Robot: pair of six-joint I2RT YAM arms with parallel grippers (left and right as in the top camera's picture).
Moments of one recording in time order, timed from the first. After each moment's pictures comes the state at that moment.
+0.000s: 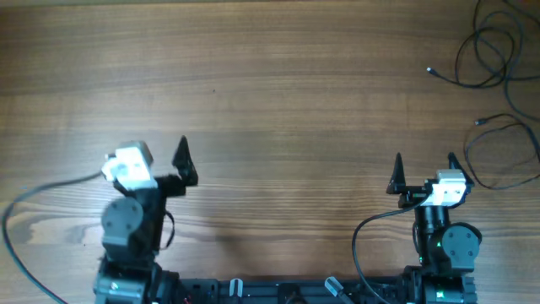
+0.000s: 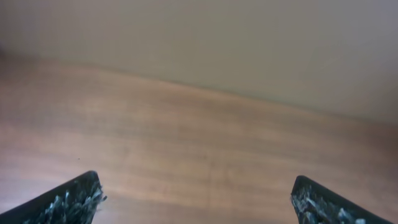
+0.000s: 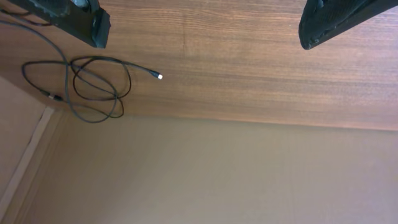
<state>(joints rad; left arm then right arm) -0.13 0.38 0.35 -0.16 -0.13 -0.24 -0.06 0.02 0.01 0.00 -0.02 -0.08</state>
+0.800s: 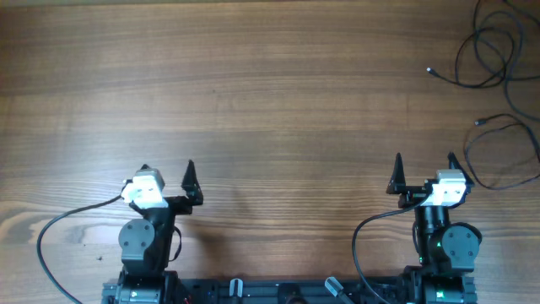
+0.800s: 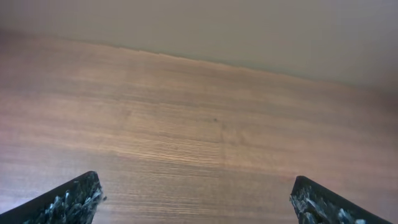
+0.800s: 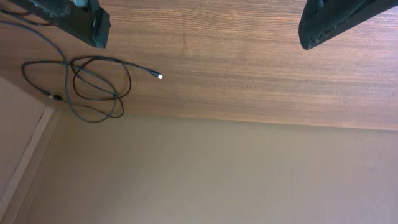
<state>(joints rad) -0.05 0.12 0.01 -0.08 -0.01 -0.16 -0.06 0.02 0.01 0.00 -0.02 -0.08</state>
